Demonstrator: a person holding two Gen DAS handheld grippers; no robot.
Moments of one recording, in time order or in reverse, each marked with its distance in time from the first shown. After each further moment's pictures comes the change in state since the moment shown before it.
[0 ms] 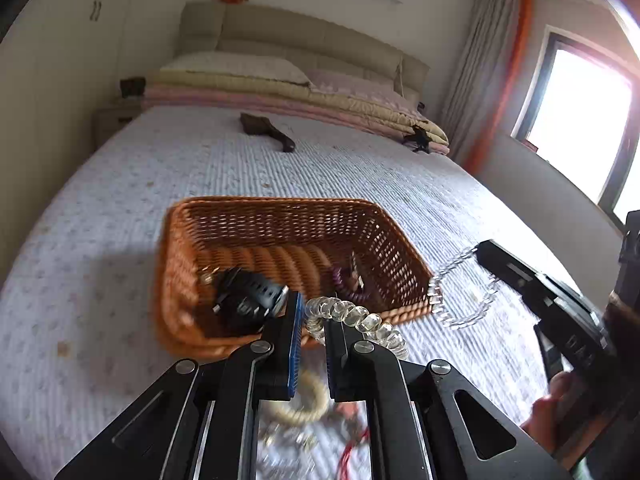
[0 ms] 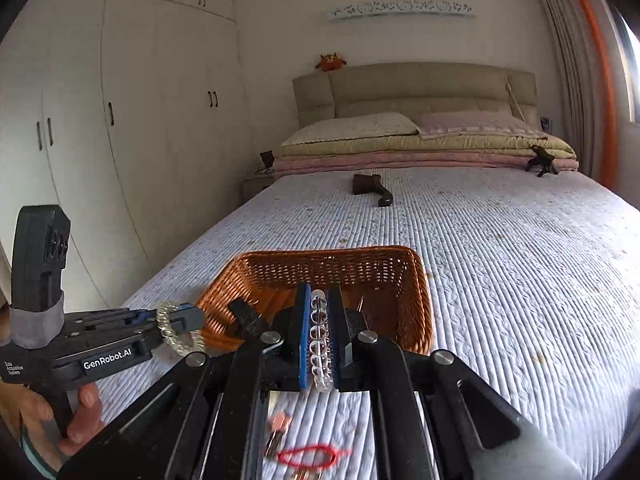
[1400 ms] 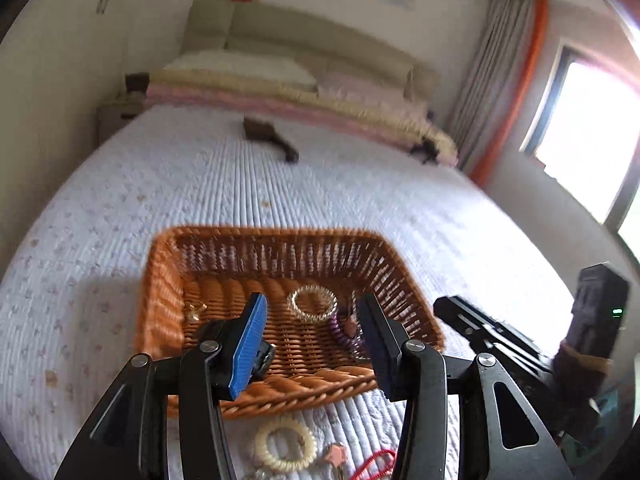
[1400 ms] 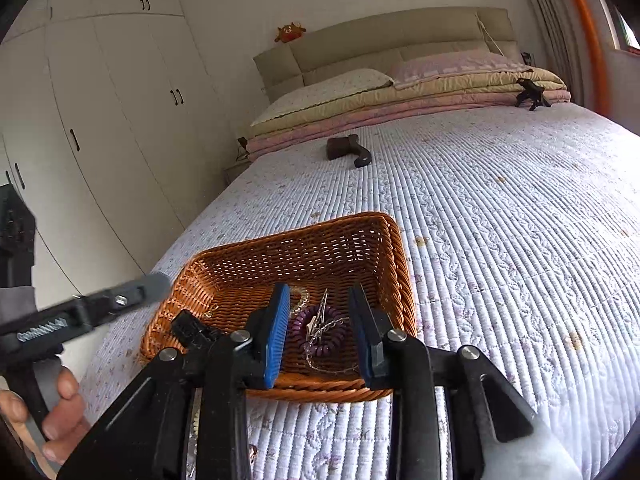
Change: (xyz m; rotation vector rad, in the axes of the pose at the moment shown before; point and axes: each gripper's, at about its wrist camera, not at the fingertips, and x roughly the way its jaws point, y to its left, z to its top) left arm -0.001 -0.003 0.030 -0.042 -0.053 0.012; right arm 0.044 -0.053 -0.007 0.175 0.077 0.025
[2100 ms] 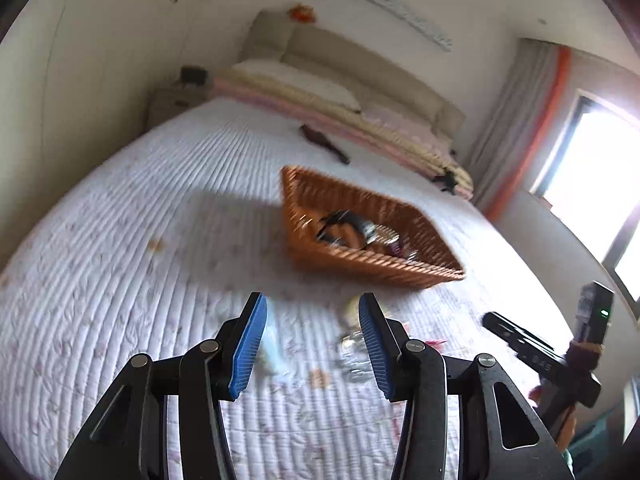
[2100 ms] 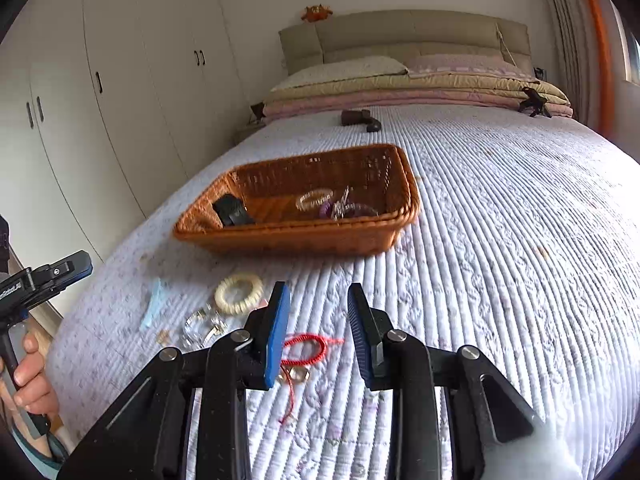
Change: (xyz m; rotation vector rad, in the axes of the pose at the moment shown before) left arm -0.099 0.095 -0.119 -0.159 -0.058 0.054; right arm -0.066 0.029 -0.100 -0.128 0.097 -0.033
